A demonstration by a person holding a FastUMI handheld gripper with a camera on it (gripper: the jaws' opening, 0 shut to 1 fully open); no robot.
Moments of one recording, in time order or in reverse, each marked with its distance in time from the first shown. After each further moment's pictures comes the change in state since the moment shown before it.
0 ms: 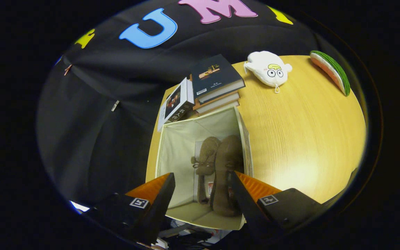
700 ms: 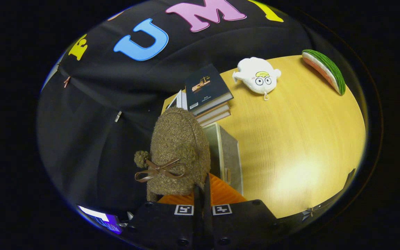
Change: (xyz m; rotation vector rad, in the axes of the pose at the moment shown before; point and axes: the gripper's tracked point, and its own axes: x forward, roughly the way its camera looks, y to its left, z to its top) arm -0.017 -0.025 0.018 0.100 0.029 0.012
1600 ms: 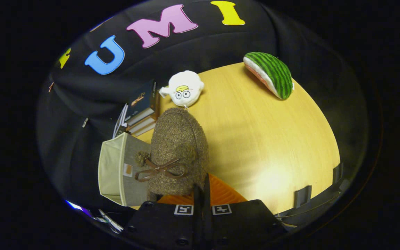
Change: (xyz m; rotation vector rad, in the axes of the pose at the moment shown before) arm -0.105 -0.206 0.035 0.012 -0.112 -0.195
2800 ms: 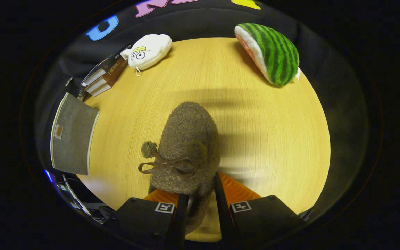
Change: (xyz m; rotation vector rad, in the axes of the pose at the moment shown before) arm 0.099 -0.227 -0.017 -0.259 0.254 -0.130
